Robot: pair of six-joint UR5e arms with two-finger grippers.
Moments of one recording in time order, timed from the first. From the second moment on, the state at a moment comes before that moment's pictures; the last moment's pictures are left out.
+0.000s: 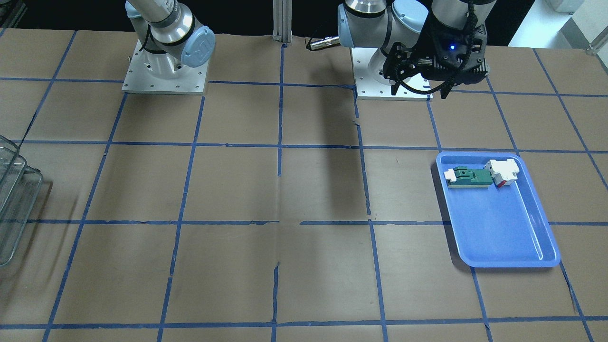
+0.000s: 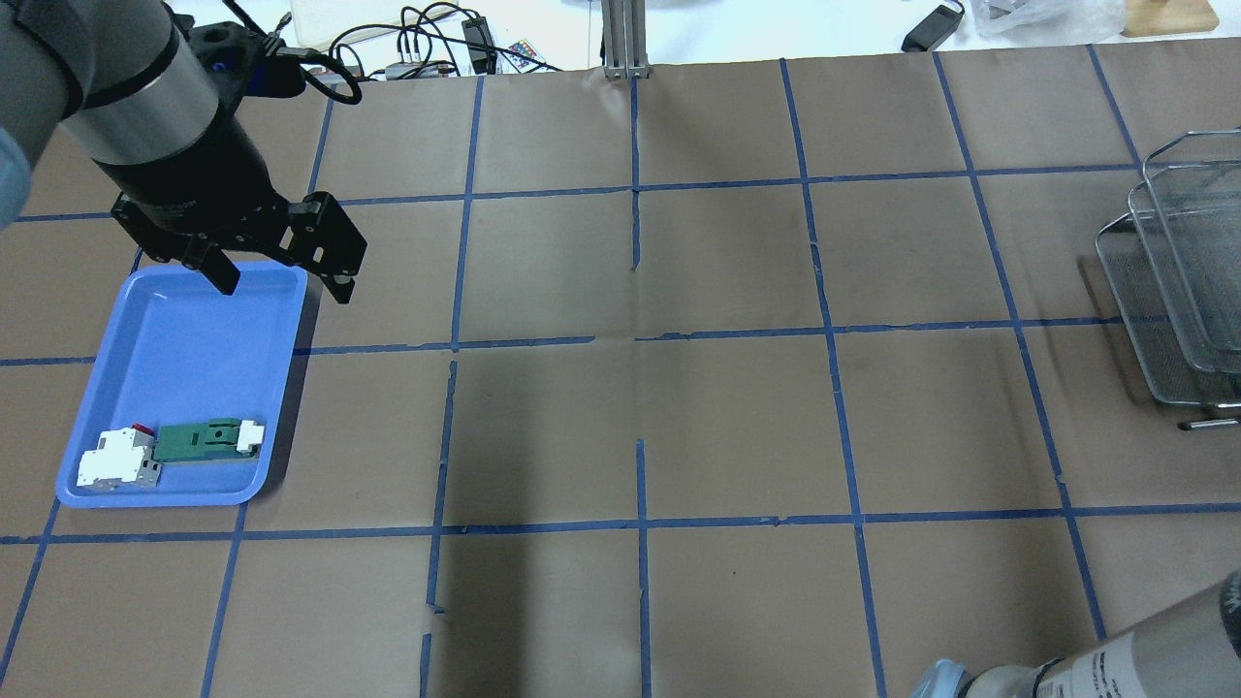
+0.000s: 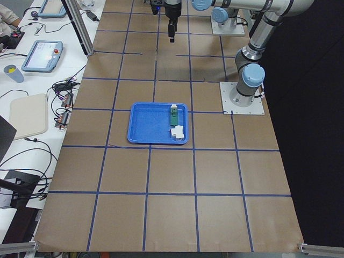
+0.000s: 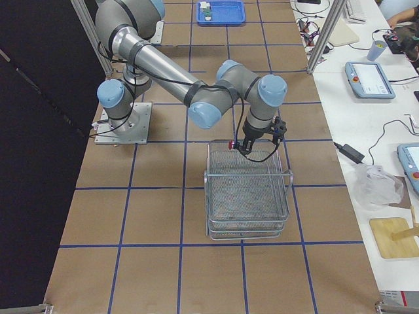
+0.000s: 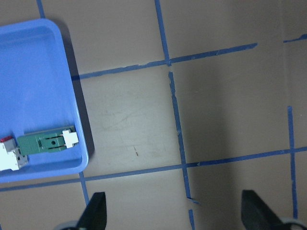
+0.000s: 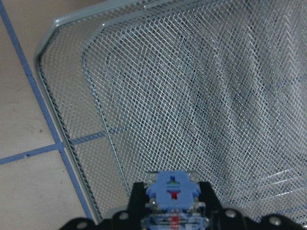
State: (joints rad) left arm -1.56 -1.48 -1.58 -1.73 1.62 0.08; right arm 0.91 -1.19 1.36 -1.65 -1.63 -0.41
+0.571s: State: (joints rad) left arm -1.56 -1.47 -1.59 -1.75 1.61 0.06; right arm 0.91 -1.19 1.35 -1.64 -1.65 -0.44
